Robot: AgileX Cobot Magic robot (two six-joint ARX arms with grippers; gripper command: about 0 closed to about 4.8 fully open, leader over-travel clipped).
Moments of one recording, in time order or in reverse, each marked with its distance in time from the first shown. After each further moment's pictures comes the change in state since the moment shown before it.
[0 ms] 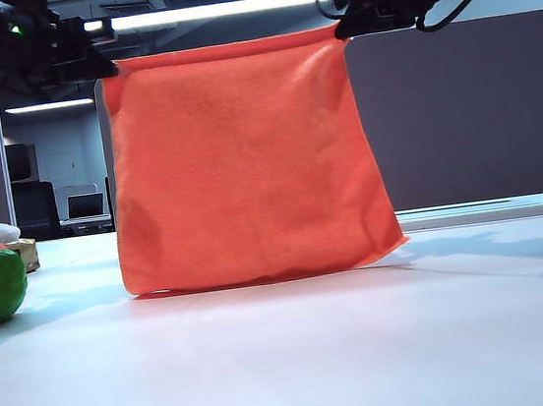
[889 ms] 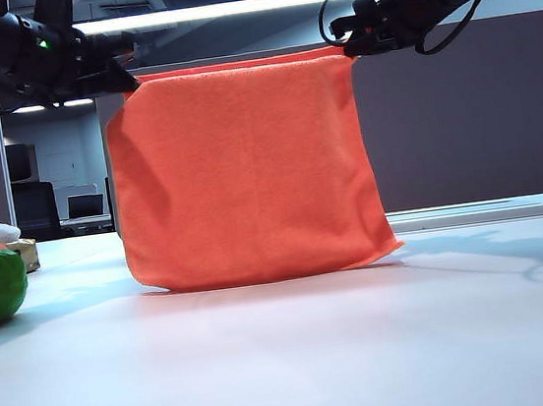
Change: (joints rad) left arm -0.005 0.102 0.110 -0.071 0.027 -0.026; right arm -0.001 0.068 0.002 0.089 0.102 -0.004
